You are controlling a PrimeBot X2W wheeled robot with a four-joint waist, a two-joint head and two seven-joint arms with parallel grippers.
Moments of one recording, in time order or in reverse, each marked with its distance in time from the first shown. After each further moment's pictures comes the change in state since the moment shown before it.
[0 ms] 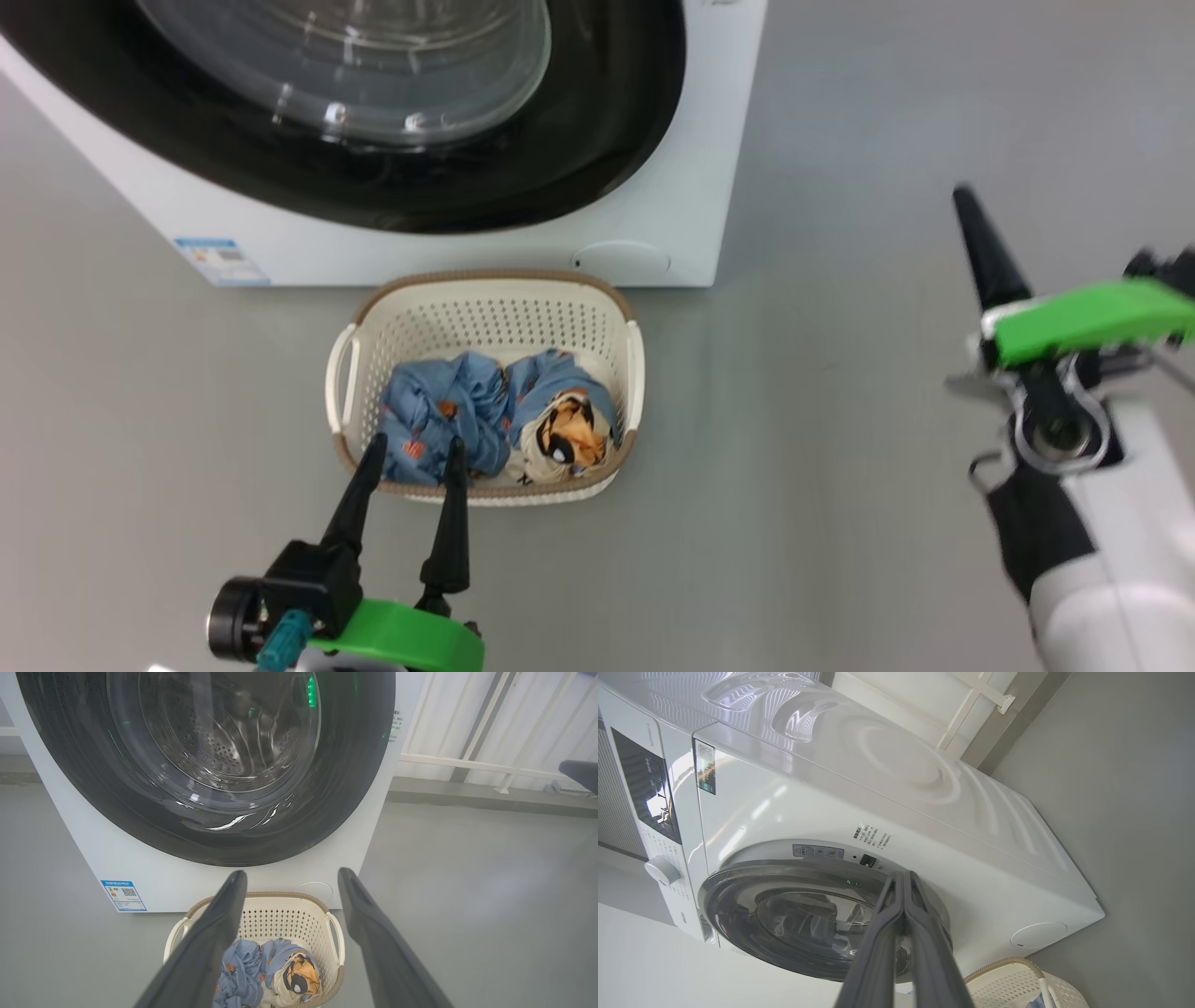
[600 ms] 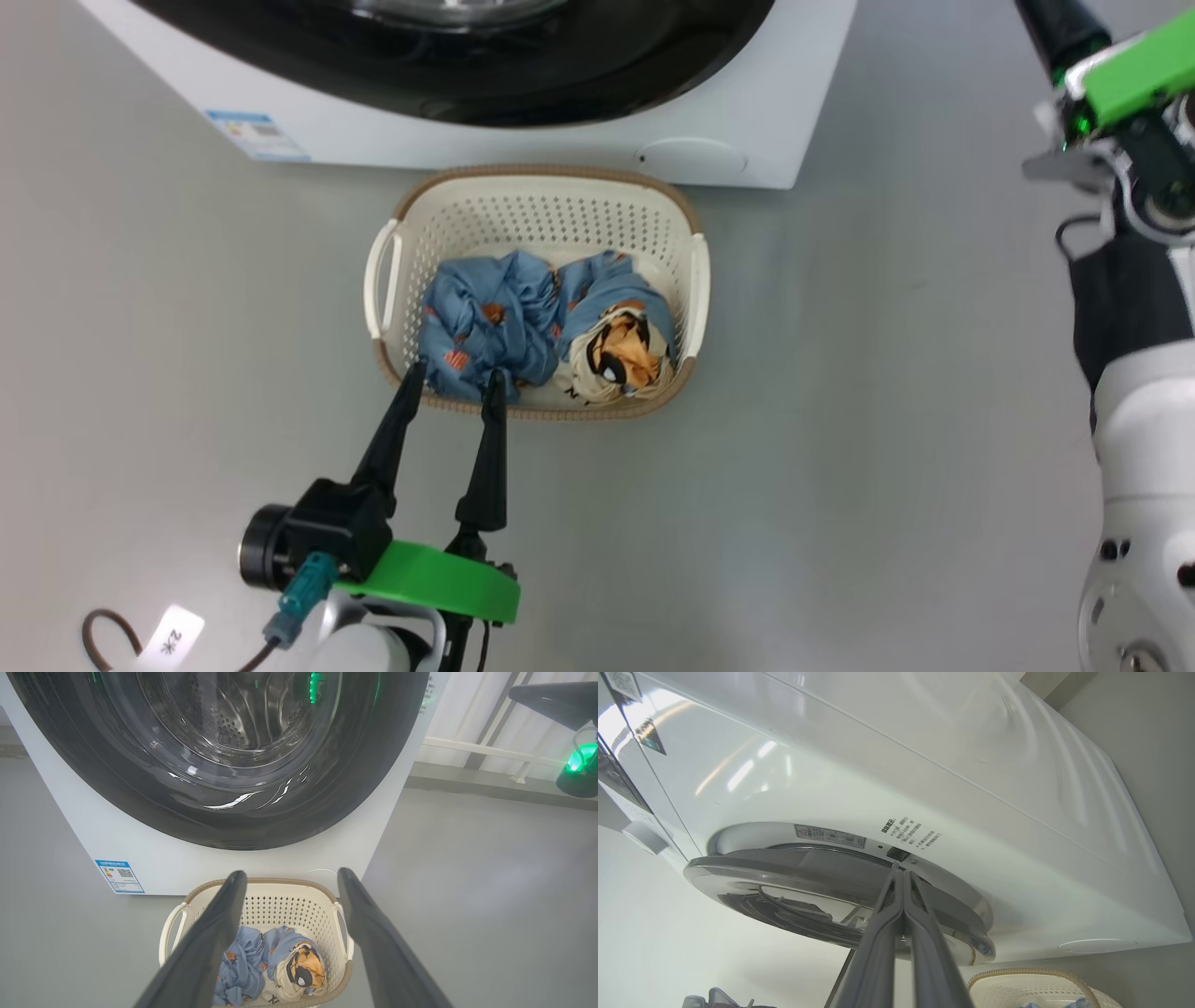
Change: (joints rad) left arm -0.127 -0.005 -0.083 -0.014 -0.048 0.021 0.000; right arm -0.428 -0.035 -0.141 0.090 -0.118 0.000 0.366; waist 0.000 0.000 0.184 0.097
